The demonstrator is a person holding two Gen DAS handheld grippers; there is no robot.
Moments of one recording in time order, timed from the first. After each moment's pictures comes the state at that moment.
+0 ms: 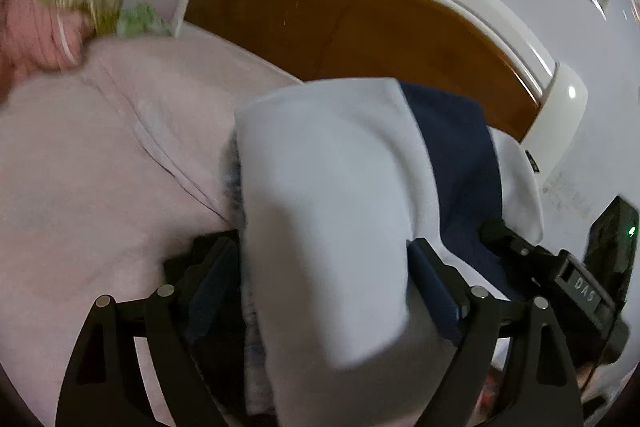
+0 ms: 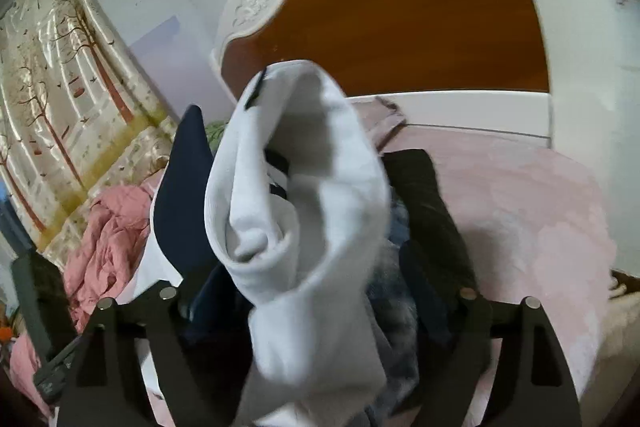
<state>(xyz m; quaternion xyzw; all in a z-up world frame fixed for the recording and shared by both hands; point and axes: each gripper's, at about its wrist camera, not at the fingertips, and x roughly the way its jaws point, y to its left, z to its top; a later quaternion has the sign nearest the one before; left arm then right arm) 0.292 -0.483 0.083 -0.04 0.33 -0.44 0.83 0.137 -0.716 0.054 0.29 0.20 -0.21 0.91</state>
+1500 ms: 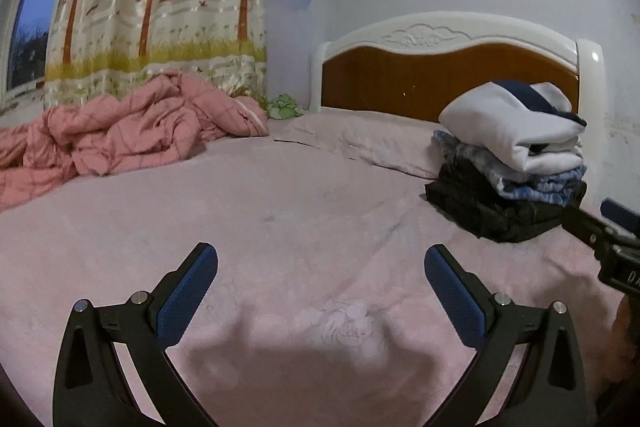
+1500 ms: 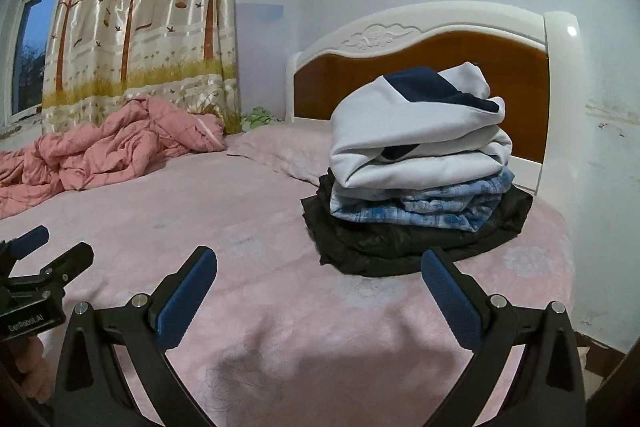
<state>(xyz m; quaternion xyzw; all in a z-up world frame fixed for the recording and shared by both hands) 0.202 -0.189 -0.012 0.01 0.16 -0.25 0.95 0.067 -0.391 0.001 0.04 0.15 -0.24 0.96</state>
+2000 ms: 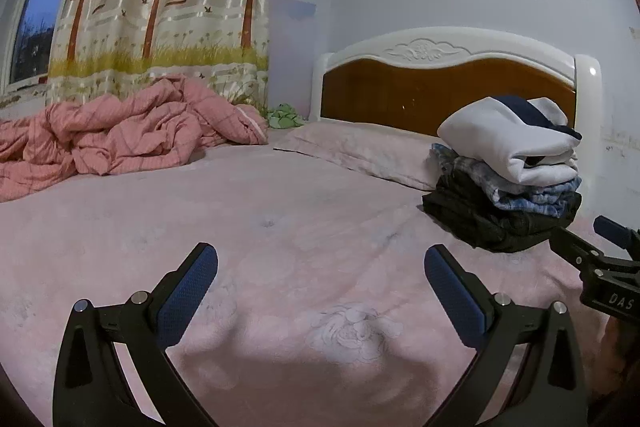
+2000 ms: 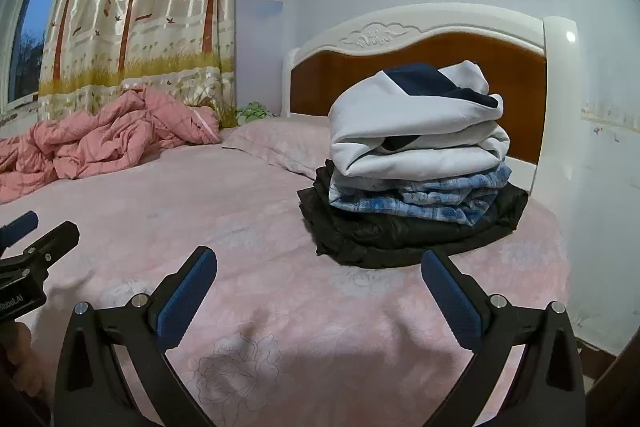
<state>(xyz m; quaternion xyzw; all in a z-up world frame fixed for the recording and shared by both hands) 0.193 -0.183 -0.010 0.01 0.15 -0.25 0.96 0.068 -0.388 -0.004 0.02 0.16 -0.25 0.96</state>
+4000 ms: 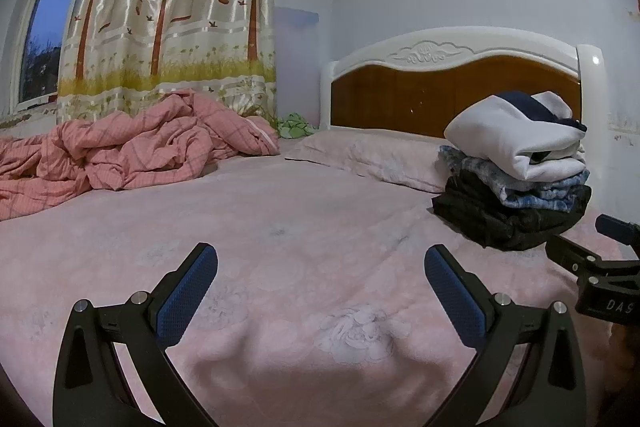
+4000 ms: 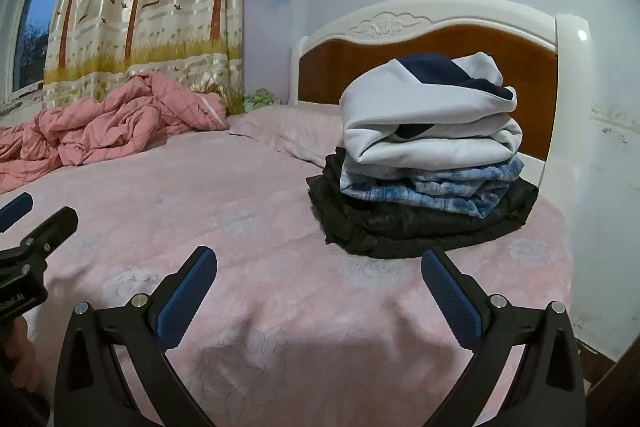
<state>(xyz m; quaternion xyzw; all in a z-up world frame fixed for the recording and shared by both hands) 0.187 -0.173 -0.007 0.03 0.13 -0.24 0.96 0.081 -0.398 -0.010 0.02 0.19 -0.23 0.96</state>
